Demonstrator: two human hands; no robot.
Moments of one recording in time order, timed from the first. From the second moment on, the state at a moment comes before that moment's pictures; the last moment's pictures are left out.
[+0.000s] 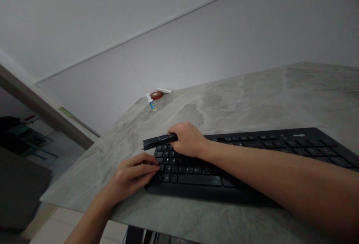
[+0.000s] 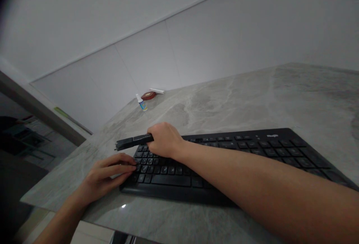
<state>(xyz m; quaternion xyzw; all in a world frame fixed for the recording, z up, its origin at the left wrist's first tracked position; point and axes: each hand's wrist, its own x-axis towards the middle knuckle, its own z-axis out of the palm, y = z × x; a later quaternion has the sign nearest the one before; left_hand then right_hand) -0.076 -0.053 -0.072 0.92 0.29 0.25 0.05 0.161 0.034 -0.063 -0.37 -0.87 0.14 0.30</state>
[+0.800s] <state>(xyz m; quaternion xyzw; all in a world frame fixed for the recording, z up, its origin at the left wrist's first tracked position) -0.050 -0.077 -0.069 0.92 0.30 0.25 -0.06 0.161 0.035 -0.064 -0.37 -0.86 0.14 0.31</state>
